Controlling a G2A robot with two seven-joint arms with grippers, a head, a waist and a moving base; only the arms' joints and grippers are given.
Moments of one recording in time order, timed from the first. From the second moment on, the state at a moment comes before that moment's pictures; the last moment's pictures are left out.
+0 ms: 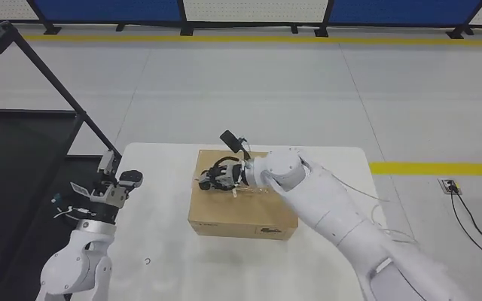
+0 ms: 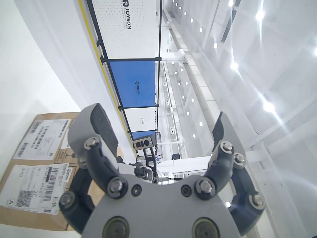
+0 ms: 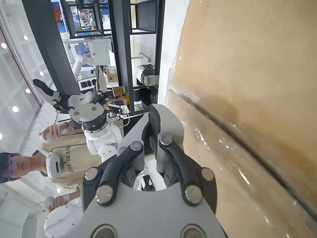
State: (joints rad) left arm 1.27 -1.24 -1.71 -1.83 -0.39 0.04 -0.18; right arm -0.13 -1.56 0.52 -0.68 0.46 0.04 0.87
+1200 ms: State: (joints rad) left arm 1.23 -1.24 -1.67 -1.84 -0.37 0.05 -0.17; right arm -0.06 -1.71 0.53 -0.35 0.36 -0.03 0.90
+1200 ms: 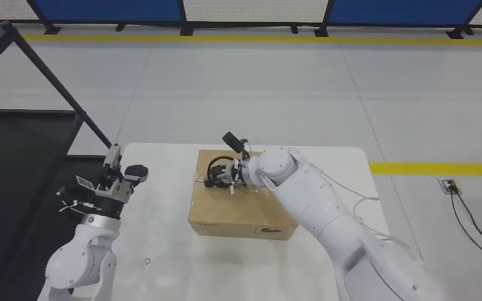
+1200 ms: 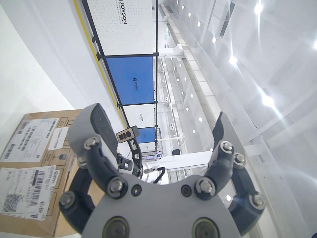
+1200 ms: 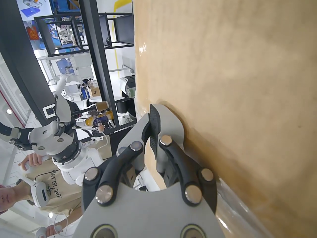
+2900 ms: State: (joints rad) left arm 1.16 -1.24 -1.61 -1.80 -0.33 0.08 -0.19; right arm -0.39 -1.42 0.89 -1.01 0.03 0.34 0.91
